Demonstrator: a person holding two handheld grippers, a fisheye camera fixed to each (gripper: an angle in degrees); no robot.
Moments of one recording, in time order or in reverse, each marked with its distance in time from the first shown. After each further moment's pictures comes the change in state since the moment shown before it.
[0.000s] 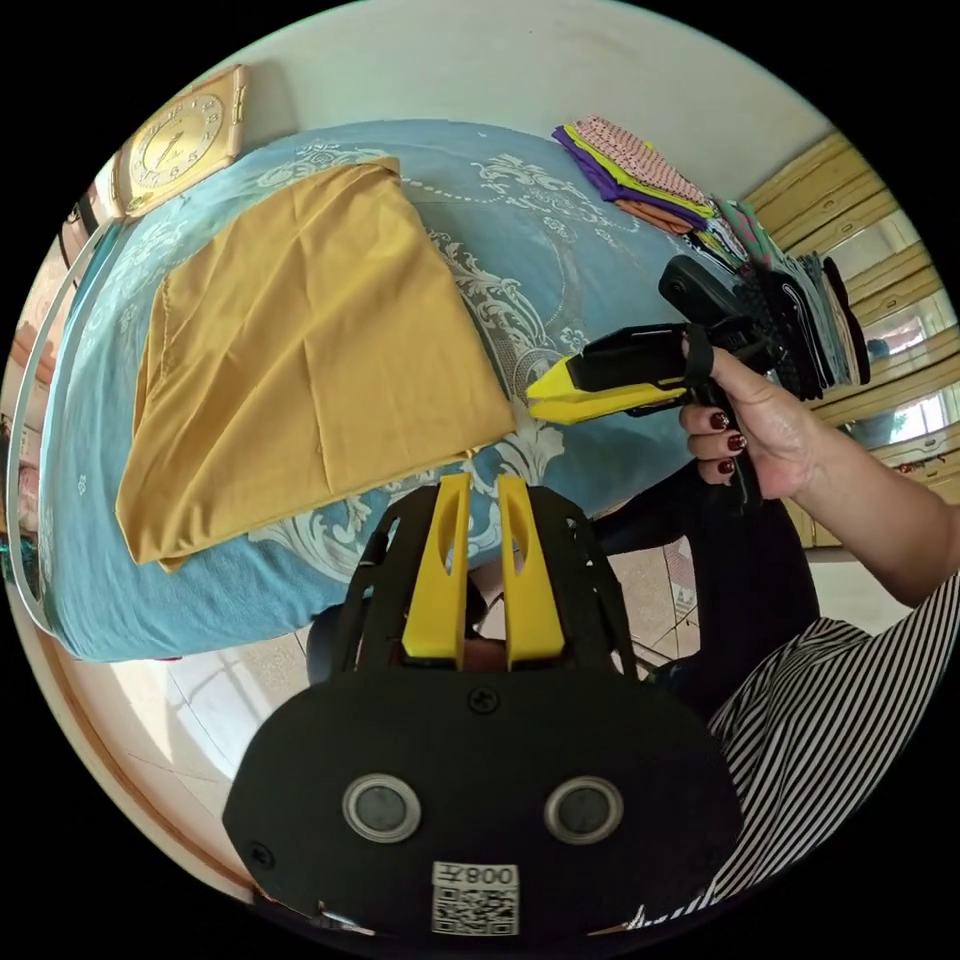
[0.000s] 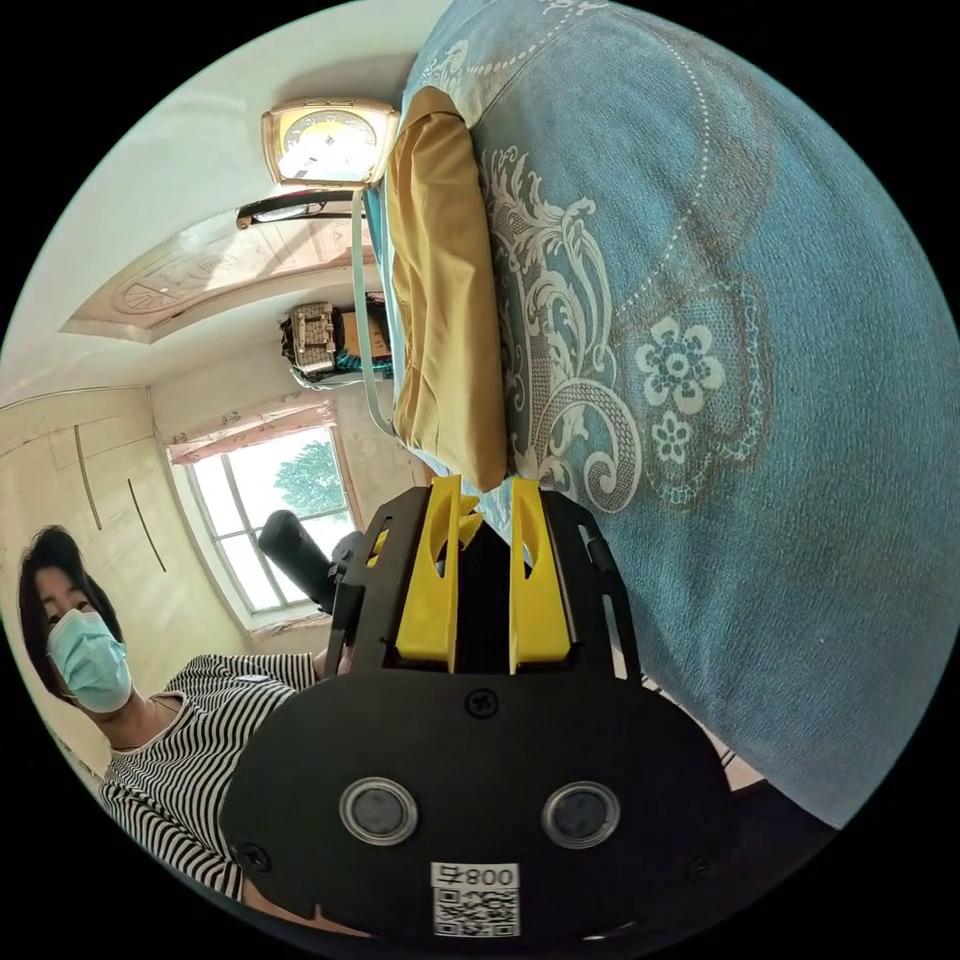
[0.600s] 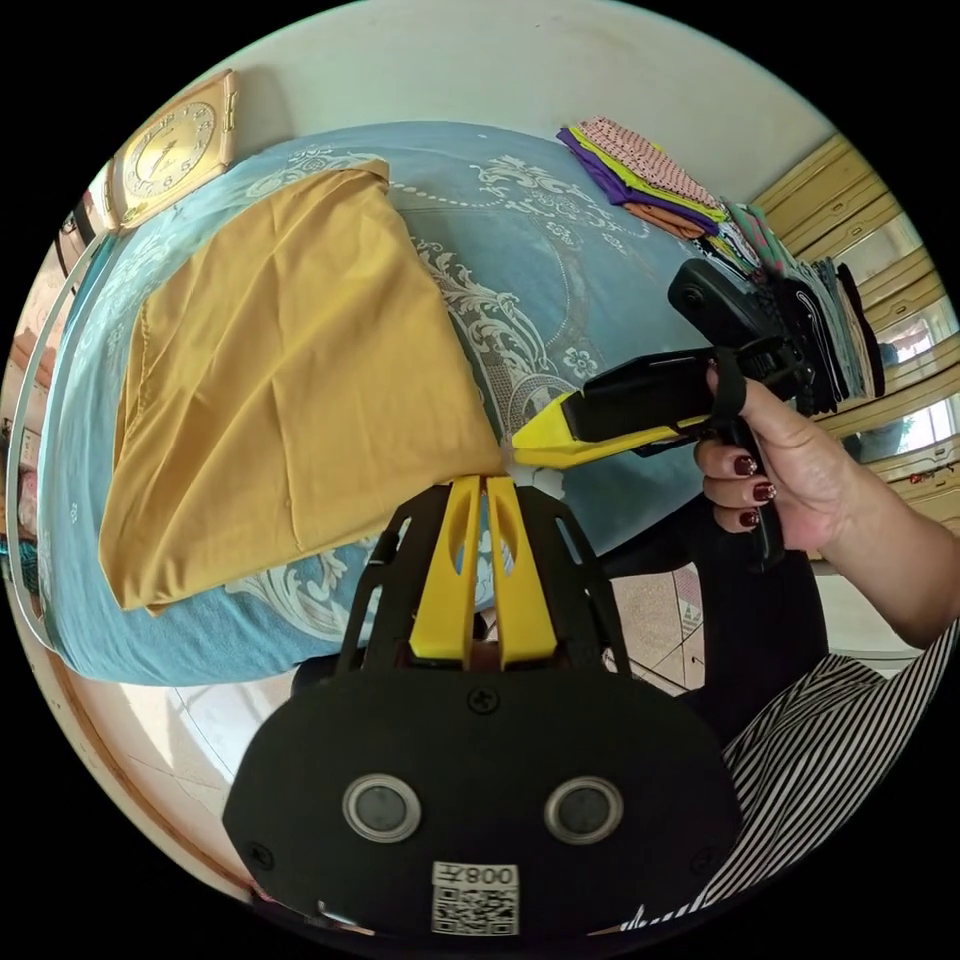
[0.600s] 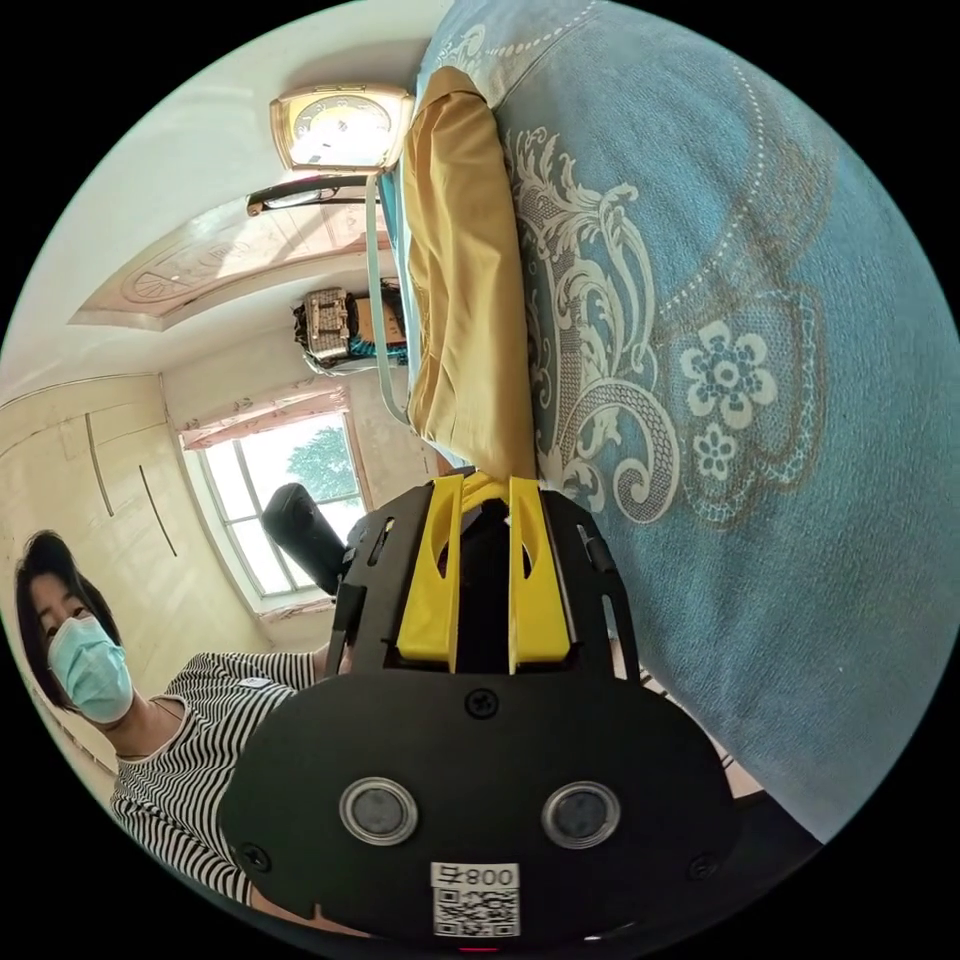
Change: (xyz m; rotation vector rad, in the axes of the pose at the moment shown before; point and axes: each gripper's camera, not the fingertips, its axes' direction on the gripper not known) left arm 0.017 -0.021 0.028 0.017 -0.006 0.016; right arm -0.008 0.028 -0.051 -0.020 -0.017 -0.012
